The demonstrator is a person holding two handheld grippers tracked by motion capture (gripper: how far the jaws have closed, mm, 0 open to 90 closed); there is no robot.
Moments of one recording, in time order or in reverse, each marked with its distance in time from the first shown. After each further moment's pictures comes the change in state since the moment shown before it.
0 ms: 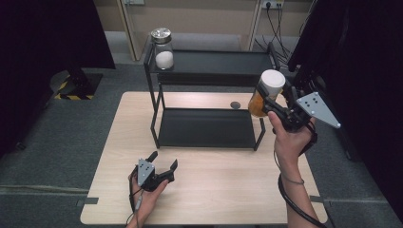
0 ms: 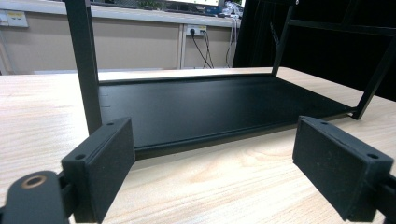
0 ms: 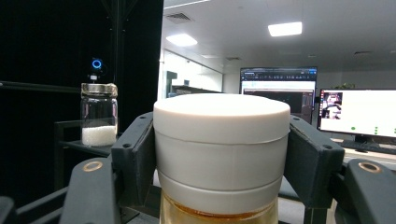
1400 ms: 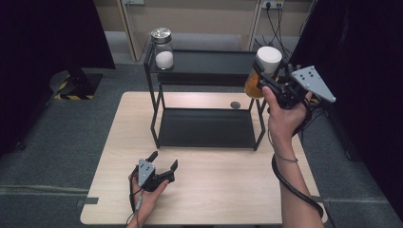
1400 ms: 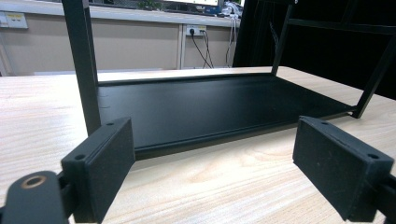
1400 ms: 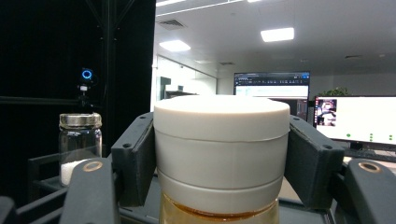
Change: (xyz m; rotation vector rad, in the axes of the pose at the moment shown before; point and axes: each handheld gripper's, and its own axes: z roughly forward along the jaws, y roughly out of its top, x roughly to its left) left arm -0.001 0.000 0.000 -0.002 -0.001 0.005; right arm 0.003 0.027 0.046 -0.023 -0.032 0.009
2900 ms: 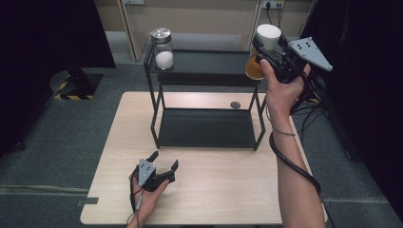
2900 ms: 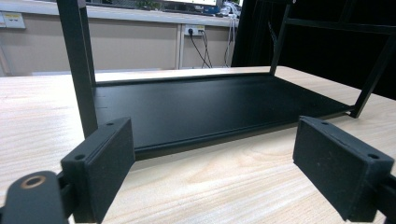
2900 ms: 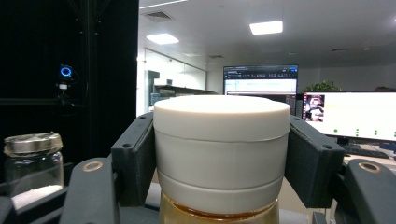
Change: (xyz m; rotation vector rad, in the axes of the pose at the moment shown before) left arm 0.000 0.001 0.001 0.004 -0.006 0.010; right arm -0.010 0.027 0.052 0.039 -0.052 0.002
